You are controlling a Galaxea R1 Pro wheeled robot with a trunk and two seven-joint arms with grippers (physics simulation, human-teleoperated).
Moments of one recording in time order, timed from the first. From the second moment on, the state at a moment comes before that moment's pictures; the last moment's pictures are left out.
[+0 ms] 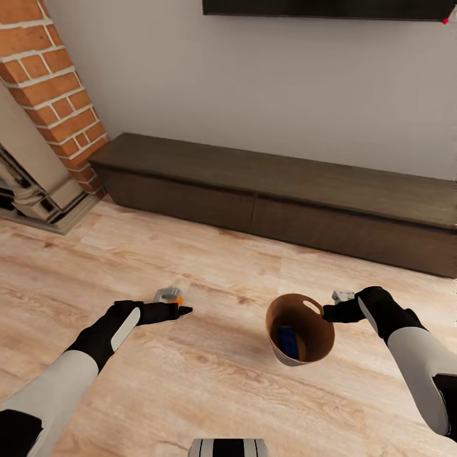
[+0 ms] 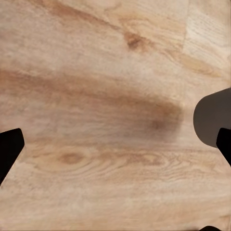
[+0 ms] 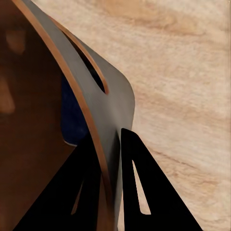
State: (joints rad) left arm -0.84 0.16 -0.31 -0.67 0.46 0.60 -0.37; right arm -0.98 -0.27 -0.05 -0.45 0.20 0.78 0.56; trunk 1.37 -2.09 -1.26
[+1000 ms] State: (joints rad) left arm -0.84 0.16 -0.31 -0.69 0.46 0.60 -0.36; right arm -0.98 -0.26 -0.05 -0.45 0.20 0.78 0.56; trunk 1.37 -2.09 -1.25
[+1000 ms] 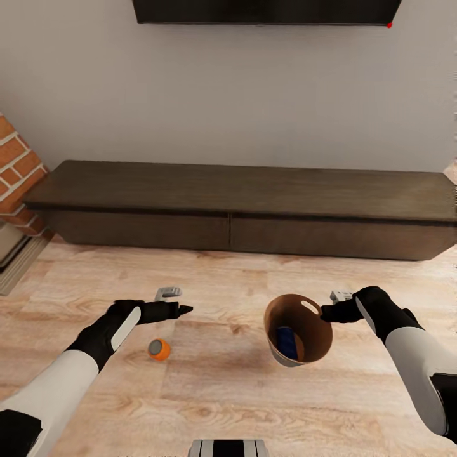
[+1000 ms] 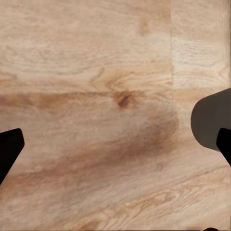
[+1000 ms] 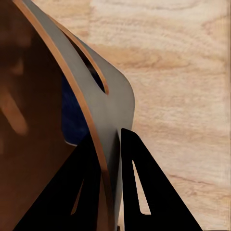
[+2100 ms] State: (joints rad) left arm -0.84 0.16 -0.31 -0.69 0.46 0.61 -0.36; right arm -1.02 -0.42 -0.04 -0.58 0.22 1.04 0.57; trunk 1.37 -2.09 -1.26
